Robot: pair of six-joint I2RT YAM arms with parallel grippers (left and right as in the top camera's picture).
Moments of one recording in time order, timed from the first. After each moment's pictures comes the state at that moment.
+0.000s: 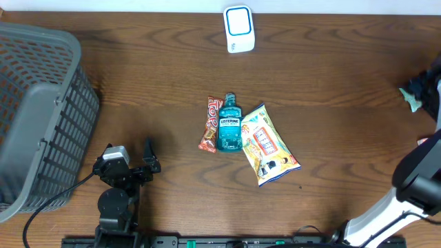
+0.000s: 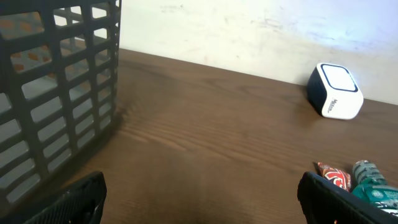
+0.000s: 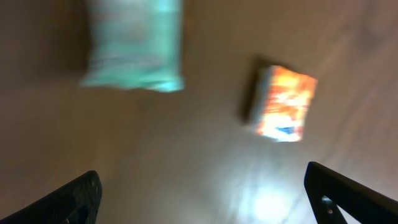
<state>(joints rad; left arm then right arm) -0.10 0.08 0.02 -0.11 -0.19 -0.20 -0.46 1.97 1.75 -1.04 0.33 0.52</state>
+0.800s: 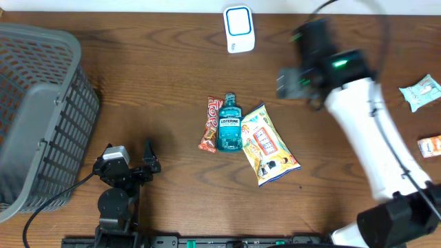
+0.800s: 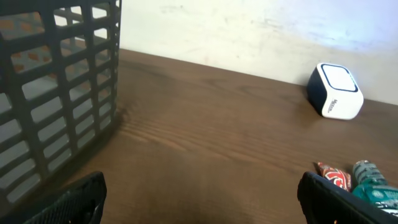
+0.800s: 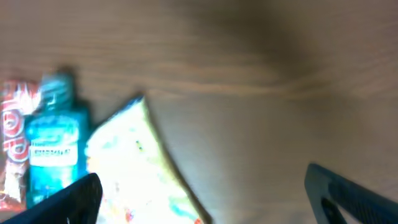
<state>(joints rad) -0.10 0.08 0.02 -0.11 -0.19 -0.20 0.39 1.69 1.60 -1.12 0.22 0.30</state>
